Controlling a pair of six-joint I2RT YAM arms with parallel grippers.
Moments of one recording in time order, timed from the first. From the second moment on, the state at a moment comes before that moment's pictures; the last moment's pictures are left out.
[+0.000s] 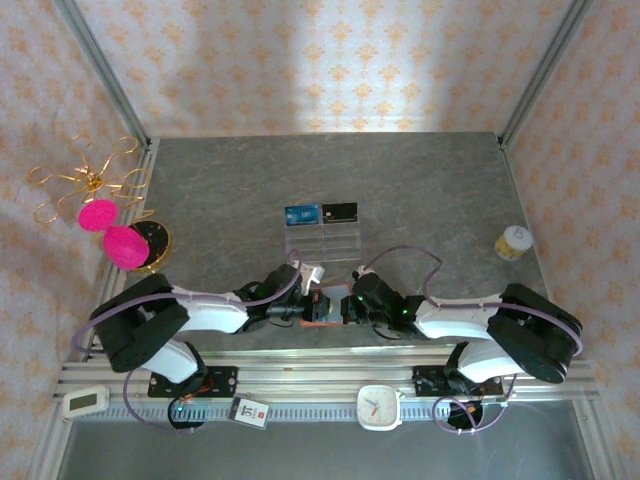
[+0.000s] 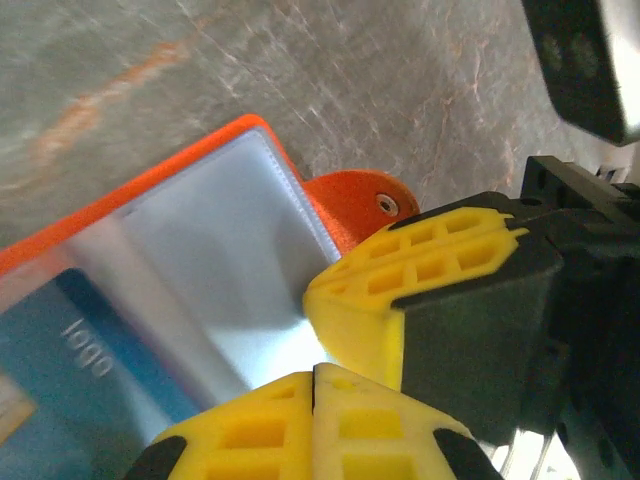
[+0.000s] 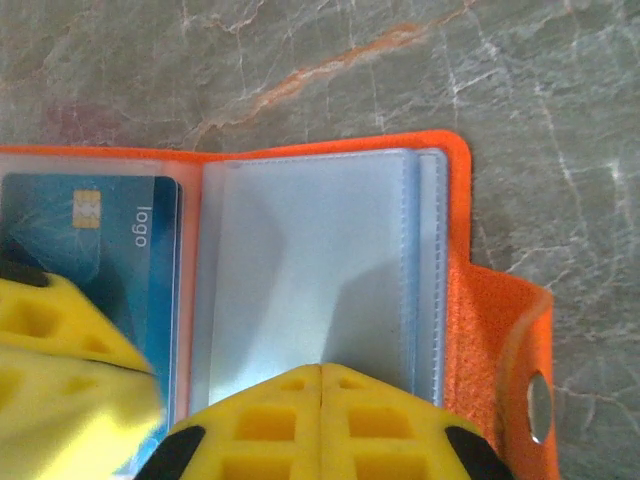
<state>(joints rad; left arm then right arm) -0.84 1.46 0.41 0.40 0.29 -0.75 0.96 1.35 0.39 0.13 0.00 0.86</state>
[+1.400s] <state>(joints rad) -0.77 1.38 0.26 0.42 0.23 -0.67 0.94 1.54 0.66 0.00 -0.10 0.77</state>
